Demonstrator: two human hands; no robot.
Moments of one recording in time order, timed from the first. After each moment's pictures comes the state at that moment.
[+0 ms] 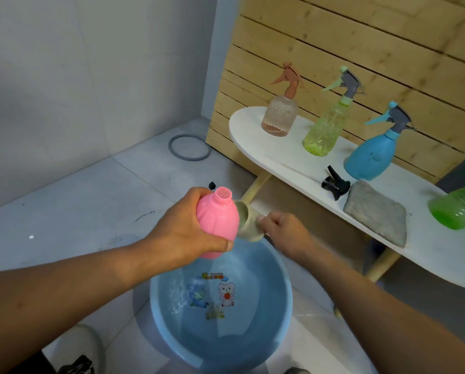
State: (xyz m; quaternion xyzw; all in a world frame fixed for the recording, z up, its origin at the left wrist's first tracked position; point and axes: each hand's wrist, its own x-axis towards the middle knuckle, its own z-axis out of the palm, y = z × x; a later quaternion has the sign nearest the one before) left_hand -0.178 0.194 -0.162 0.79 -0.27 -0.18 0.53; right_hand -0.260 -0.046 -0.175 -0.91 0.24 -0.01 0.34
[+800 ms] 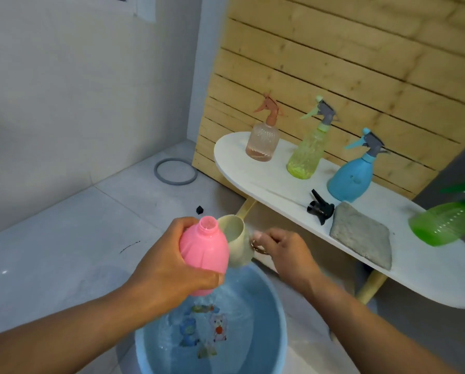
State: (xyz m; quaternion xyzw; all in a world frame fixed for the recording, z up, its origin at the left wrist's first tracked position) left_hand -0.186 0.197 -0.145 0.74 -0.22 -0.22 0.60; right_hand -0.270 -0.037 -0.140 -0.87 0.26 -0.09 0.42
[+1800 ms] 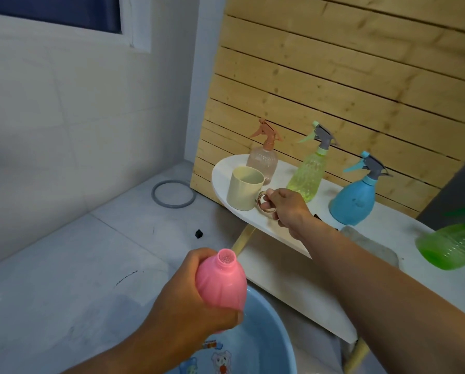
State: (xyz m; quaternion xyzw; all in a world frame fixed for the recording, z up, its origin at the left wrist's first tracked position) left_hand -0.179 0.166 -0.133 0.73 -0.25 -0.25 0.58; right_hand -0.137 -0.120 -0.090 -0.77 0.35 -0.15 0.51
